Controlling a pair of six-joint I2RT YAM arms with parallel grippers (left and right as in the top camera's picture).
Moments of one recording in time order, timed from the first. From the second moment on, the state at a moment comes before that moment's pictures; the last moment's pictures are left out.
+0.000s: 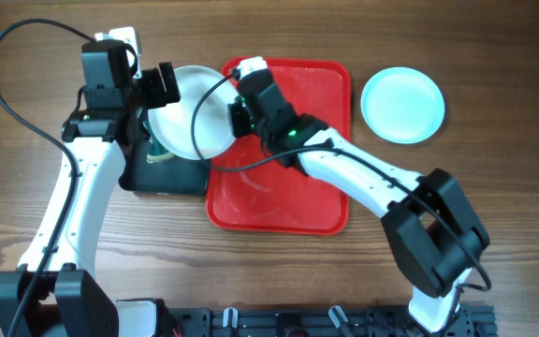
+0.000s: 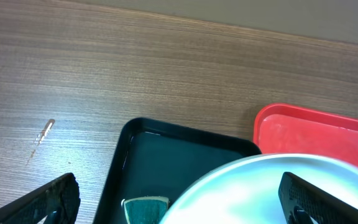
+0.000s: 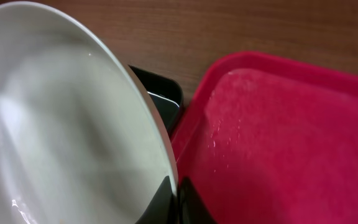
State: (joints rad) left arm 0.00 1.52 1.17 -0.36 -0.04 -0.13; right arm 0.73 1.96 1.36 -0.06 0.10 0.33
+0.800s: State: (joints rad) left arm 0.00 1.52 1.17 -0.36 -0.04 -0.13; right arm 0.82 1.96 1.36 0.54 0.39 -0.68
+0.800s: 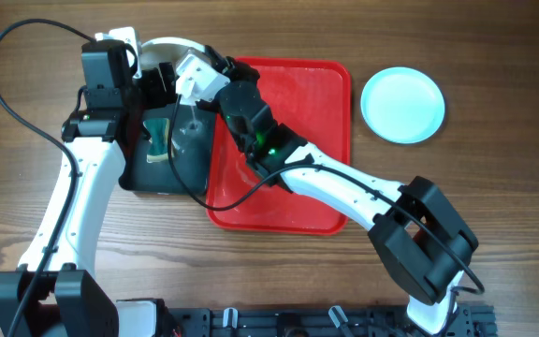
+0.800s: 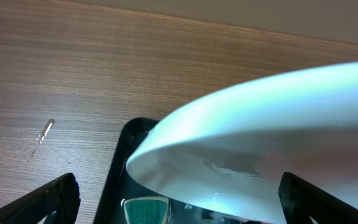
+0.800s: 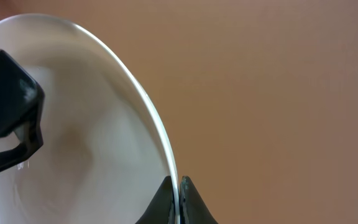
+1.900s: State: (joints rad) left arm 0.00 1.52 1.17 -0.36 -0.04 -0.13; right arm 0.69 1.96 1.36 0.08 0.29 0.04
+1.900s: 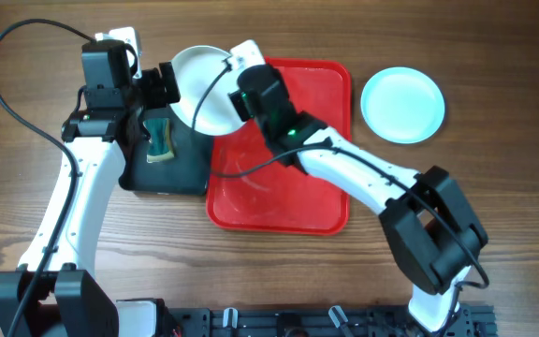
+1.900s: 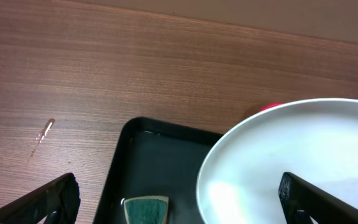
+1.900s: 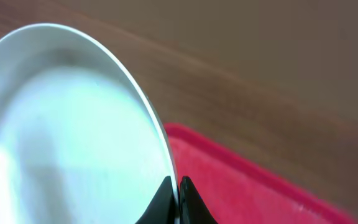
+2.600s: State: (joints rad) left arm 0.00 1.52 1.17 -0.36 -0.04 -0.13; right arm 0.53 1.96 1.36 -0.18 -0.15 0.28
